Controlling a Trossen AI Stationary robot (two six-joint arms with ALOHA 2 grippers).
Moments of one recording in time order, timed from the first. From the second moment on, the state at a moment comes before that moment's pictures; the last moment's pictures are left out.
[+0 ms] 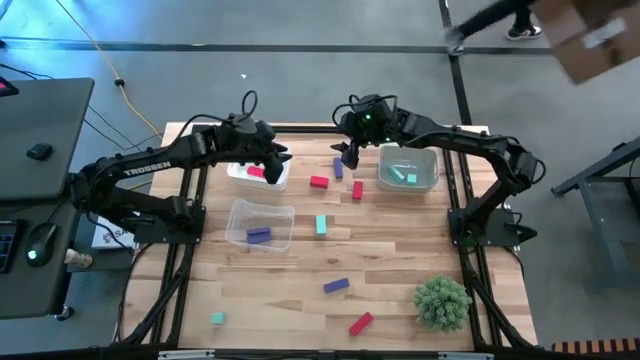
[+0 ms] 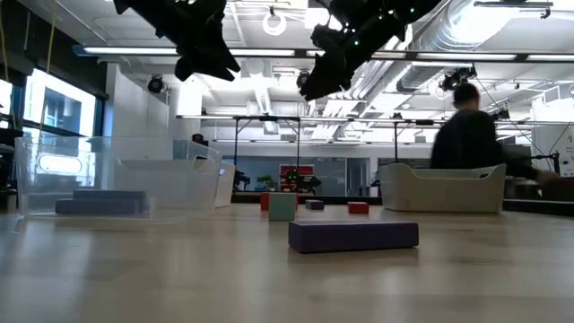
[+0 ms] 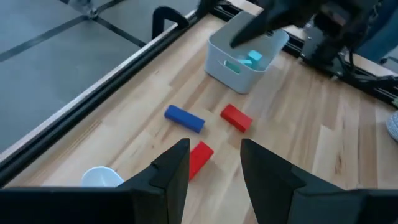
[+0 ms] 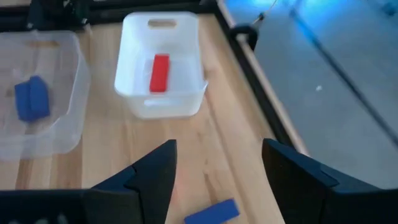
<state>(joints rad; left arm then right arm) 0.53 1.17 0.98 -0.39 0.03 -0.21 -0.46 1.61 1.35 -0.36 -0.13 -0.19</state>
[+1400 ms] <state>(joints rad) 0.56 1.17 0.98 -0.43 0.01 -0.23 -0.36 2.02 1.35 -0.32 -0.15 -0.18</state>
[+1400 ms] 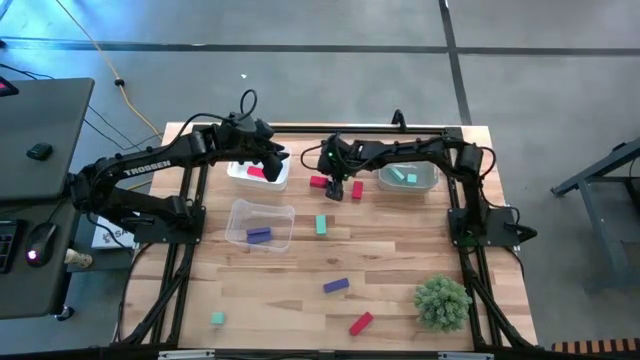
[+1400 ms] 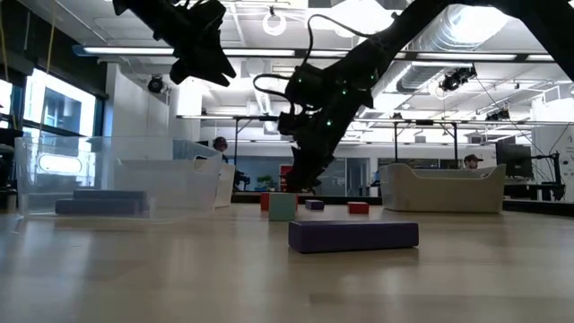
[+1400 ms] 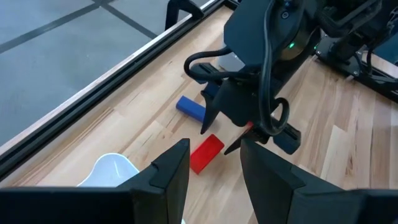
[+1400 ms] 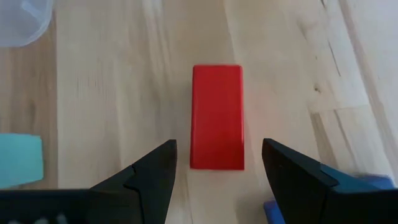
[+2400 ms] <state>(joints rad) 0.56 1.17 0.98 -0.43 0.01 -0.29 -0.35 2.06 1.35 -0.29 -0.14 -0.13</state>
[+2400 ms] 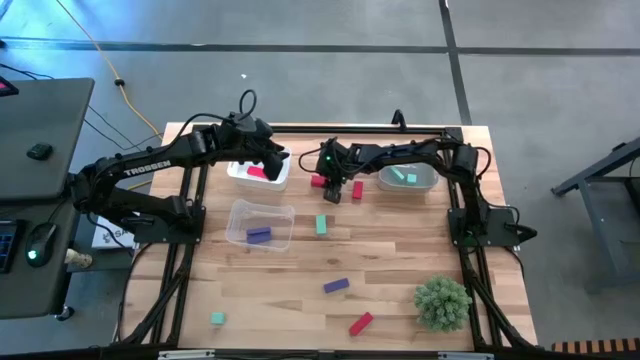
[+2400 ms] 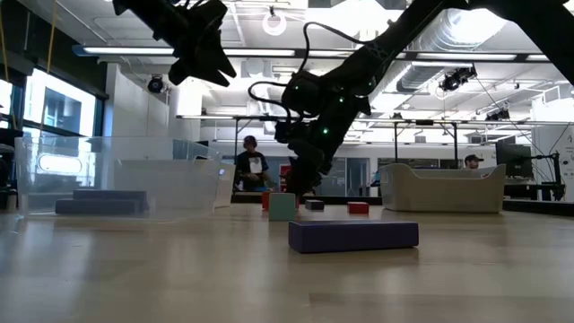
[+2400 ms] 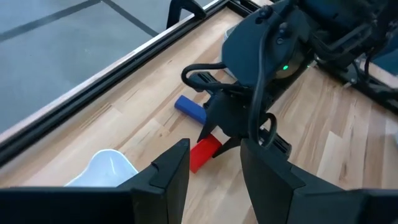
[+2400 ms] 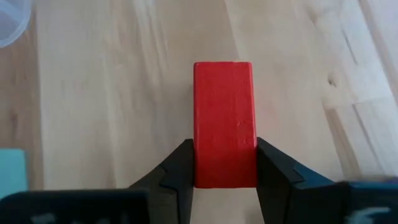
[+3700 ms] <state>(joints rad) 0.66 1.17 0.98 -0.45 0.15 -0.67 -0.11 1.96 1.79 -0.74 0.18 -0.14</state>
